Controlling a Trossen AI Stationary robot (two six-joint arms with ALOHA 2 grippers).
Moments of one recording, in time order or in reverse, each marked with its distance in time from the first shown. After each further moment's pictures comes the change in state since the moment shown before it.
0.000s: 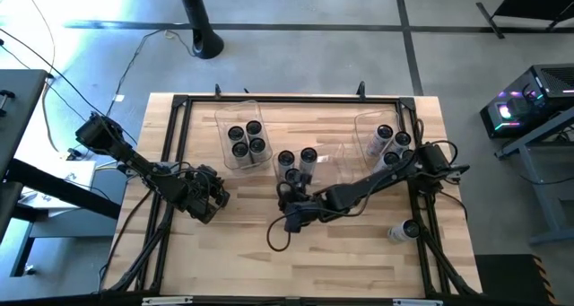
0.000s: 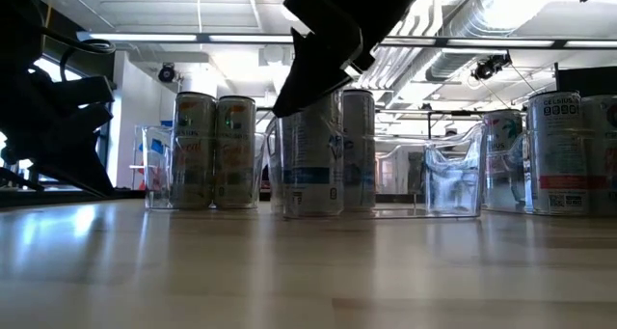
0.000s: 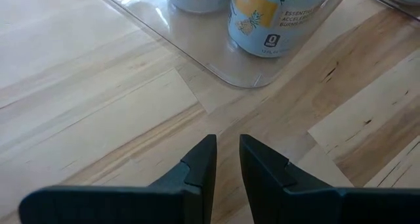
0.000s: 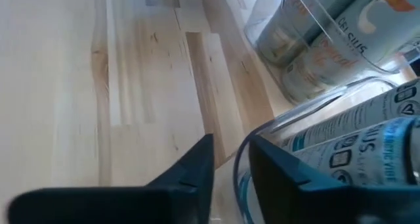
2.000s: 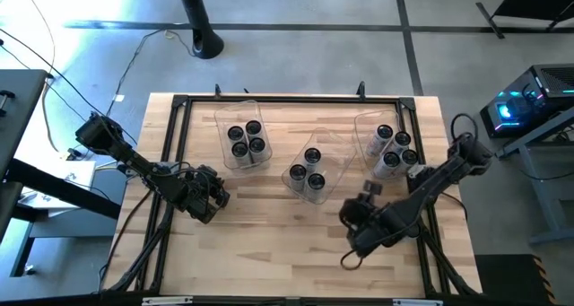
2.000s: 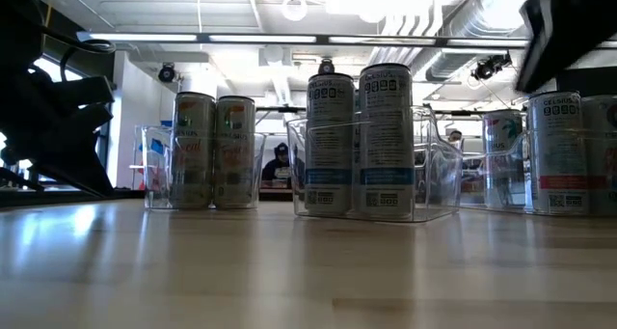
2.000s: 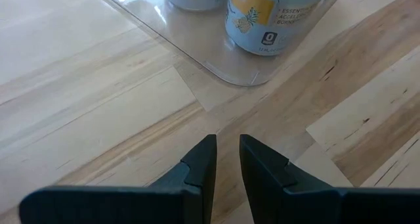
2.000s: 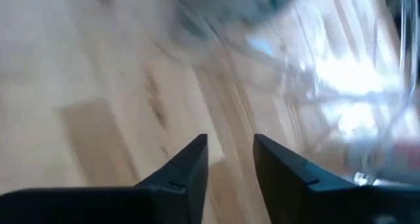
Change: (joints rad) left arm 0.000 0.000 0.000 0.005 0.007 0.000; right arm 0.328 -0.335 -0.189 -0.824 0.038 0.702
